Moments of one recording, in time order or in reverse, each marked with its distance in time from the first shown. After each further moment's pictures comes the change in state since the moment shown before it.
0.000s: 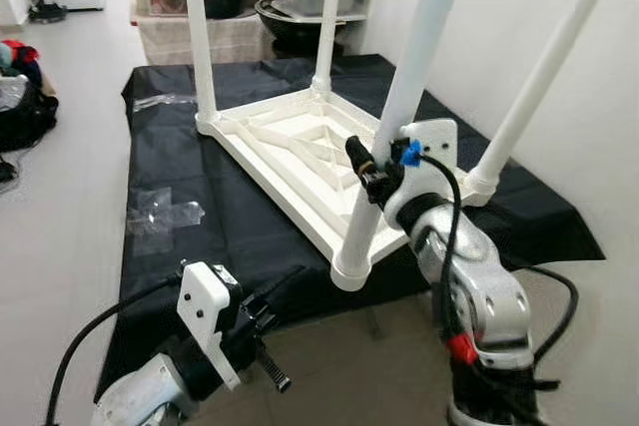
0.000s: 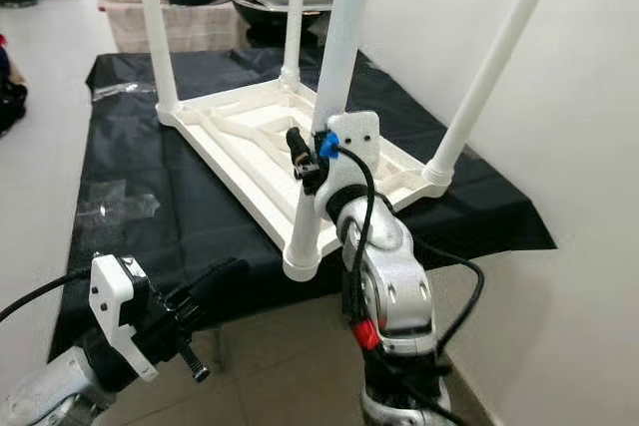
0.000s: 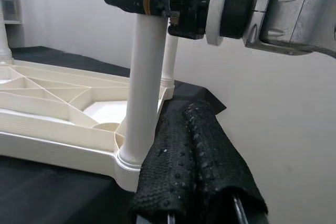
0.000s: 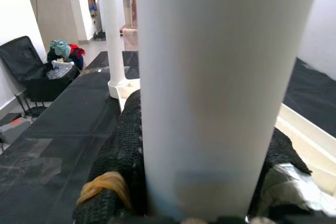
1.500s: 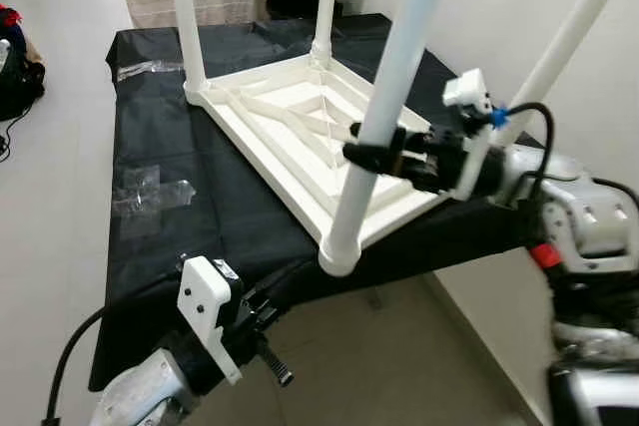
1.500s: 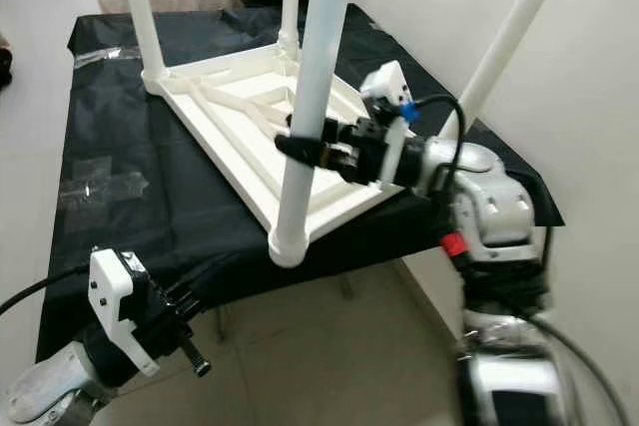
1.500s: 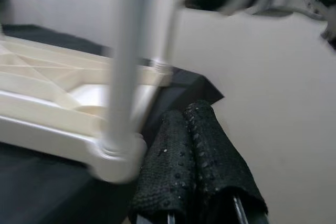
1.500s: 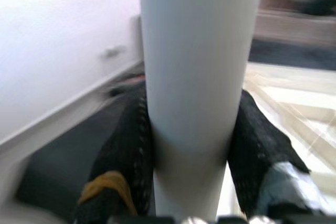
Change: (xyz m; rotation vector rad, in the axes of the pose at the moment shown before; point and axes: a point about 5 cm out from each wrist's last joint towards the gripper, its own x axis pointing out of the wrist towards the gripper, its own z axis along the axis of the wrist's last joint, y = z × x) left arm -0.001 -0.005 0.002 -0.003 0.001 -0.007; right arm 0.012 -0.024 0.021 -0.017 0.002 0.456
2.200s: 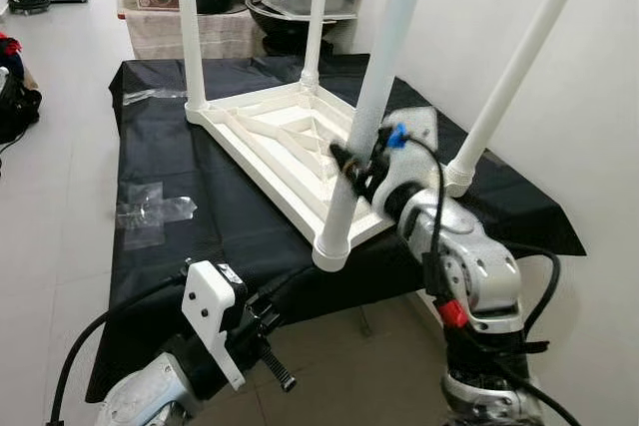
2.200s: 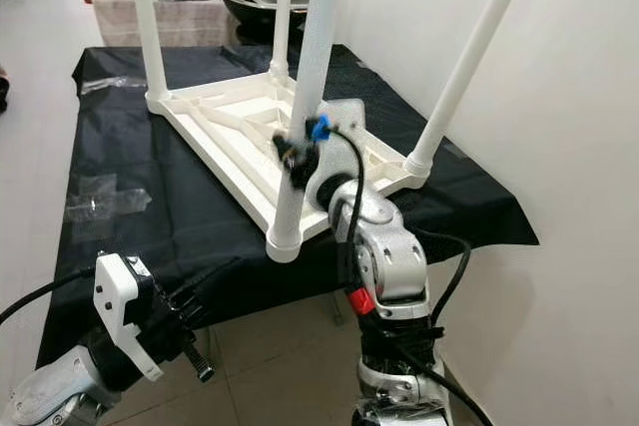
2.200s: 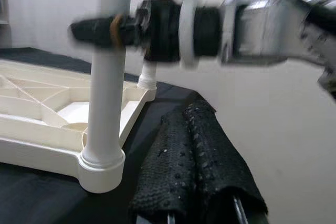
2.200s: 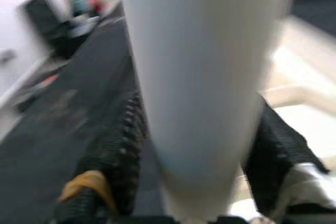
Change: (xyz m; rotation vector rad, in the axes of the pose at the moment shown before) left arm 0.005 -0.001 -0.002 -0.009 -0.008 -0.008; right arm 0.016 0.025 -0.033 0.139 0.108 -0.295
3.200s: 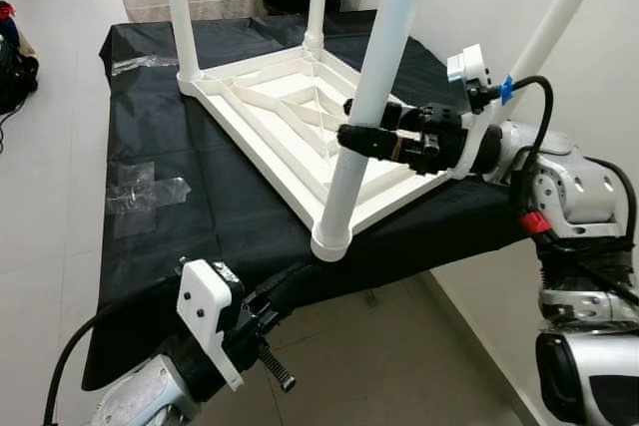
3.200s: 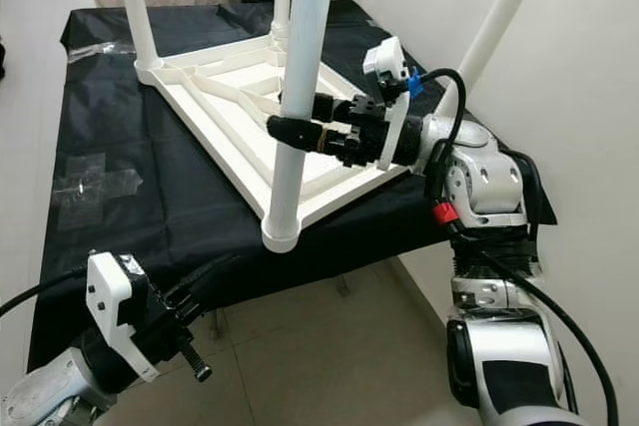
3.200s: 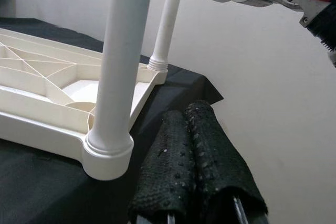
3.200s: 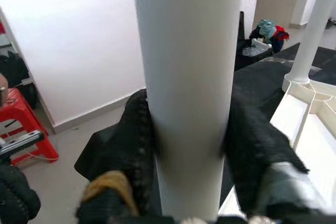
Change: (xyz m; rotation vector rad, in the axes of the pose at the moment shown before) left arm -0.007 -0.005 0.003 -0.009 0.016 0.029; right arm -0.024 -0.048 0.070 -0.225 -0.119 0.809
